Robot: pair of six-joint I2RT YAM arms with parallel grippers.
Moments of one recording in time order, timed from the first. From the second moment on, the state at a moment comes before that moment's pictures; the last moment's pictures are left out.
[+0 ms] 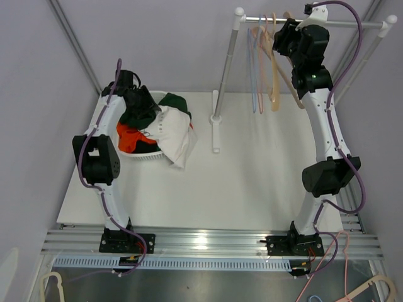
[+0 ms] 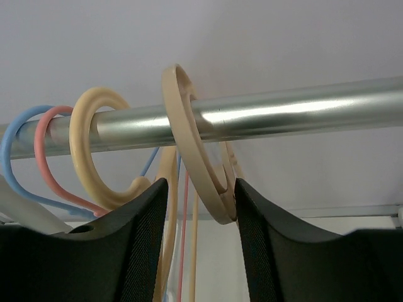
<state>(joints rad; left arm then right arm) -0.01 2.01 1.84 -0.77 0.28 -0.57 0.16 1.89 2.21 -0.27 0.09 0.23</state>
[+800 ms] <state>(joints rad) -0.02 1.91 2.09 -1.15 0.06 -0.56 0.15 1.59 2.06 -0.34 0.19 0.23</state>
